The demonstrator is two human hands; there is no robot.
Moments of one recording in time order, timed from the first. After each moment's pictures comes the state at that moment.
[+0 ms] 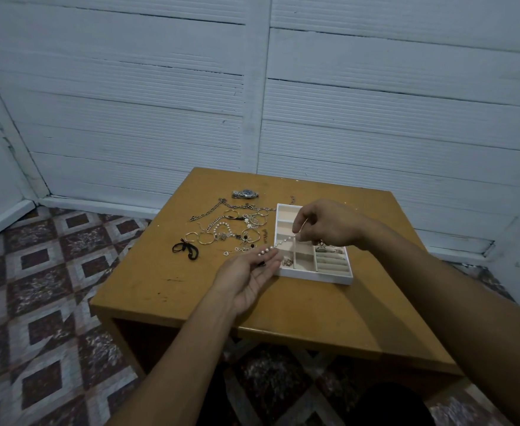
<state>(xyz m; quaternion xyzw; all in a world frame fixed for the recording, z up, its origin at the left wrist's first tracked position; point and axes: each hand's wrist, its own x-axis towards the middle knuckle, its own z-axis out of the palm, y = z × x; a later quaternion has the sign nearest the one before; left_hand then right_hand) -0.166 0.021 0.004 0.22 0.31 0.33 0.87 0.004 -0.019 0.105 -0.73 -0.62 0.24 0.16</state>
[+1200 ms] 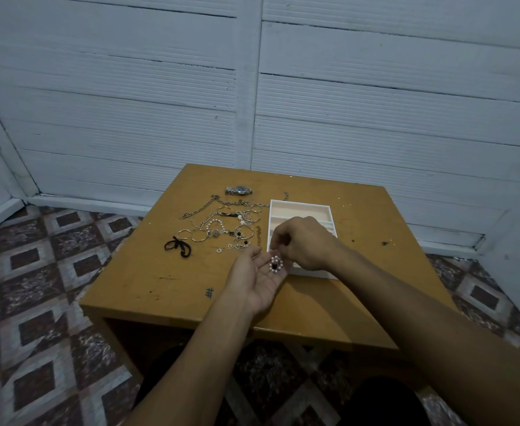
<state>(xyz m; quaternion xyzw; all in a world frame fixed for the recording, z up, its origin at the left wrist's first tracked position) -0.139 0.005 0.001 0.12 0.31 0.33 0.88 -0.026 -0.025 0.069 -0.73 -0.66 0.13 0.13</state>
